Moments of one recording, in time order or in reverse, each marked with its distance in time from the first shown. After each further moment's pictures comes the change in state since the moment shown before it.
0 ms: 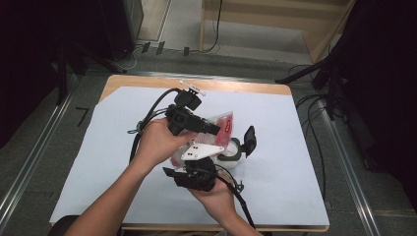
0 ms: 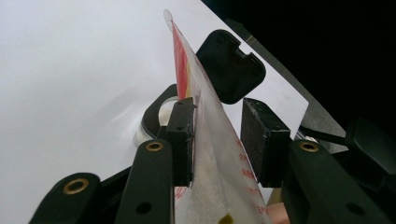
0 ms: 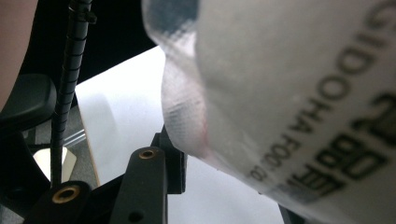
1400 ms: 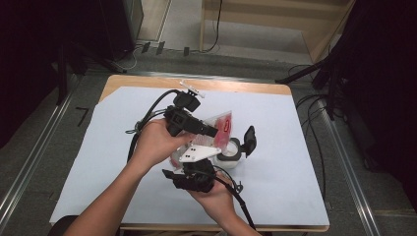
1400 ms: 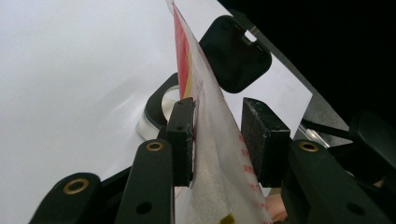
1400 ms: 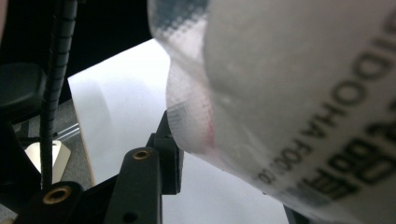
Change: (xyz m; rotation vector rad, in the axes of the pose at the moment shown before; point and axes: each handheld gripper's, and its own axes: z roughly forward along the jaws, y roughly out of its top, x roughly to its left) left arm 0.001 -0.003 0.001 0.046 0.014 -0.006; right arm 0.001 -0.005 0.005 0.019 -0.015 -0.024
